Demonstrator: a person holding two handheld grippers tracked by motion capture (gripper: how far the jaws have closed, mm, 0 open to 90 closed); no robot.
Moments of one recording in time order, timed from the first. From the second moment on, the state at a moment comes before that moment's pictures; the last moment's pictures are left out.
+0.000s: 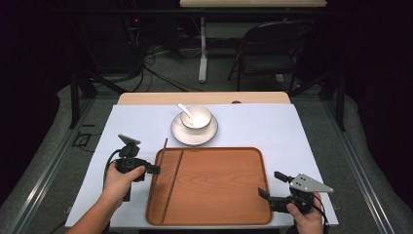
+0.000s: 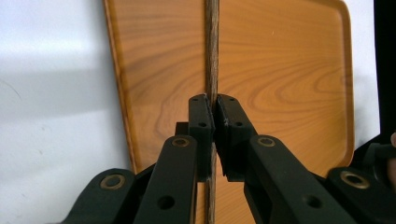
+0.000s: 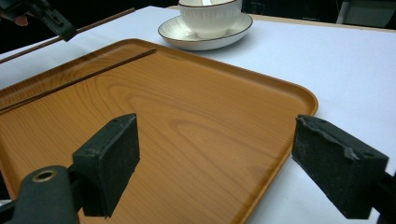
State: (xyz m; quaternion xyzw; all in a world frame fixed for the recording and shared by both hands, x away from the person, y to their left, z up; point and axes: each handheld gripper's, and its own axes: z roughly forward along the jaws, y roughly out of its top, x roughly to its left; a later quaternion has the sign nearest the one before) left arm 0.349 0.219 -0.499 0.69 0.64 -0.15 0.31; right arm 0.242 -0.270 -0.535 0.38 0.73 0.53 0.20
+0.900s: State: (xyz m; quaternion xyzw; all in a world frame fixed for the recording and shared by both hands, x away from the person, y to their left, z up) left arm 0.352 0.194 -0.537 0.71 0.63 -0.17 0.26; right arm 0.241 -0.270 -0.535 0.37 0.73 0.53 0.20
